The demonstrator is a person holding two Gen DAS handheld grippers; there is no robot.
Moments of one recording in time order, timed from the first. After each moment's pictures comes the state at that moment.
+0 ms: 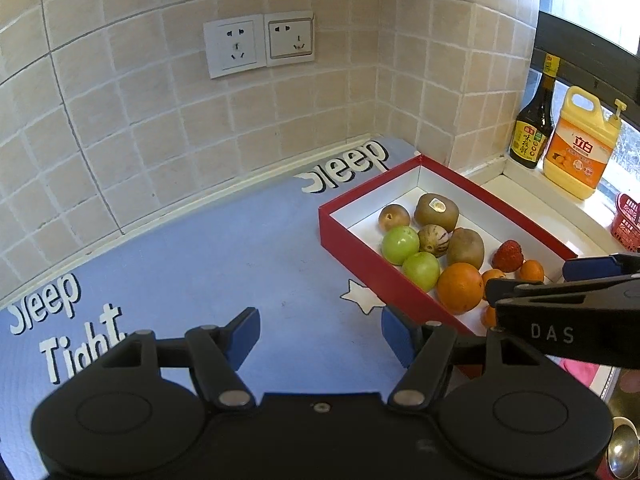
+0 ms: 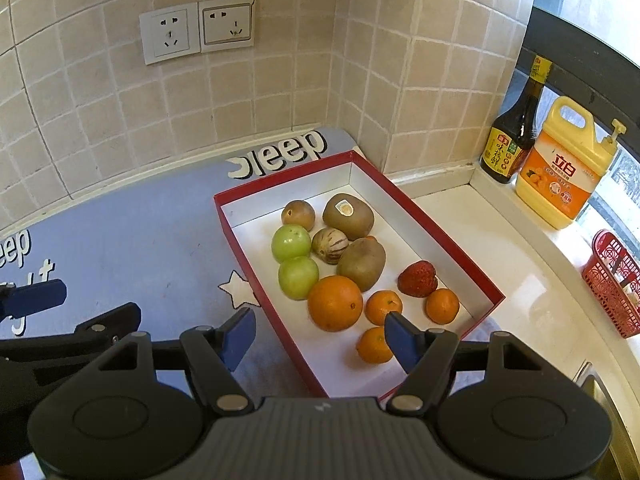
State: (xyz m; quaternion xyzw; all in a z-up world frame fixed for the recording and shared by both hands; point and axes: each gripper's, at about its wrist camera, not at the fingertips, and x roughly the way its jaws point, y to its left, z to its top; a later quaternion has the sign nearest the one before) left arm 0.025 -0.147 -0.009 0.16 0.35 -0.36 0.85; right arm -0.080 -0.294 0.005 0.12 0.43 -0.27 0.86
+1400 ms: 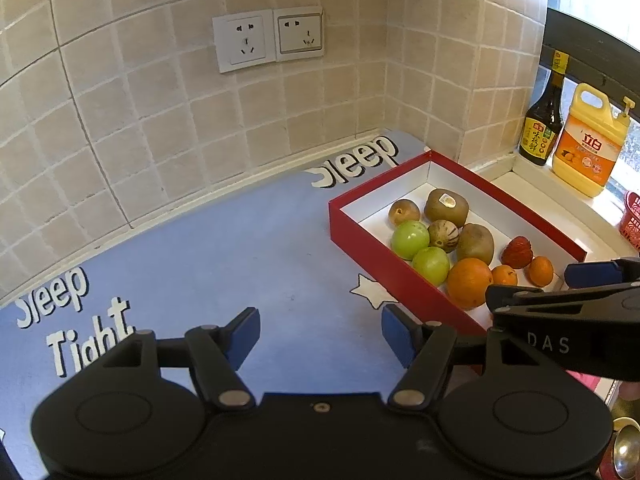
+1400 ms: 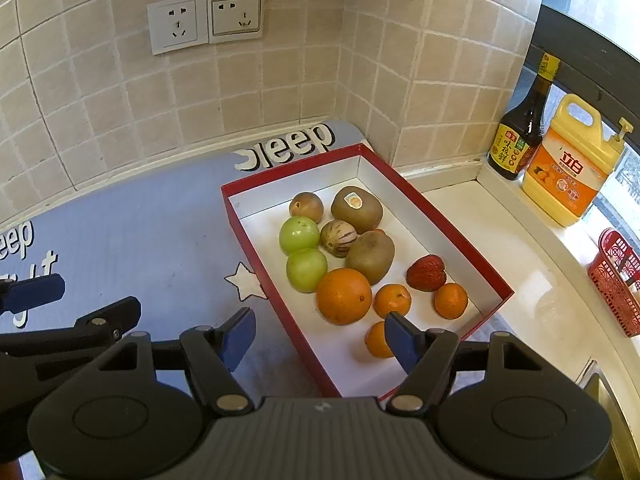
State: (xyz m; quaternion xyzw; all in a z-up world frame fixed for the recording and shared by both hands) left arm 0.027 -0.144 -0.012 0.17 0.35 -0.35 0.85; right arm -0.077 -0.288 -0.001 0.12 0.43 -0.26 0.85
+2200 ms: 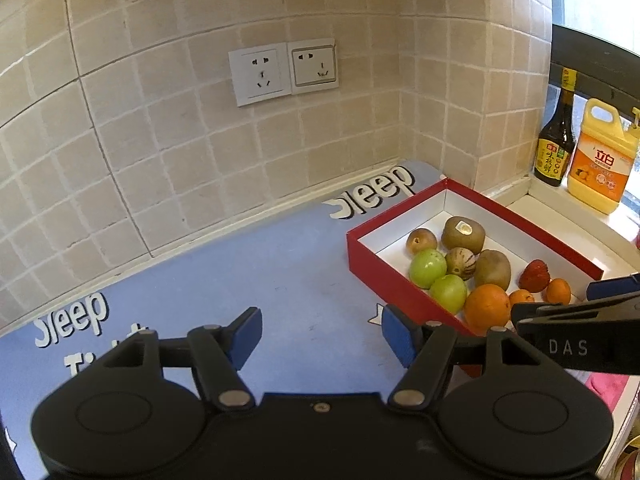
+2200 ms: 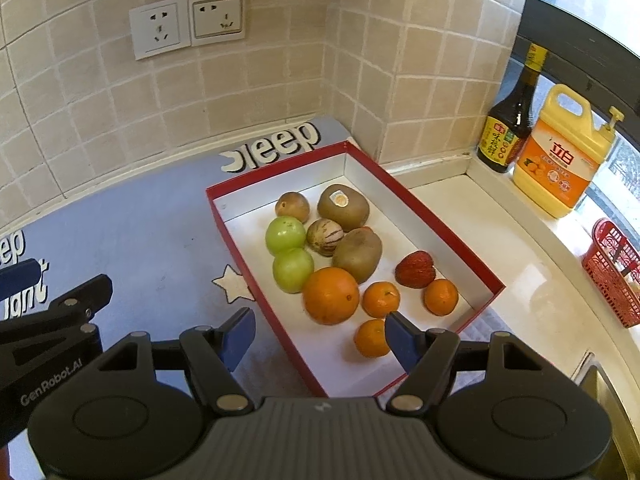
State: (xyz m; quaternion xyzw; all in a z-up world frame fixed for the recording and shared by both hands) left arm 0.019 -0.145 -0.007 0.16 0.30 -0.33 0.88; right arm -0.082 -0.302 -0.001 0.13 0.43 -0.27 0.85
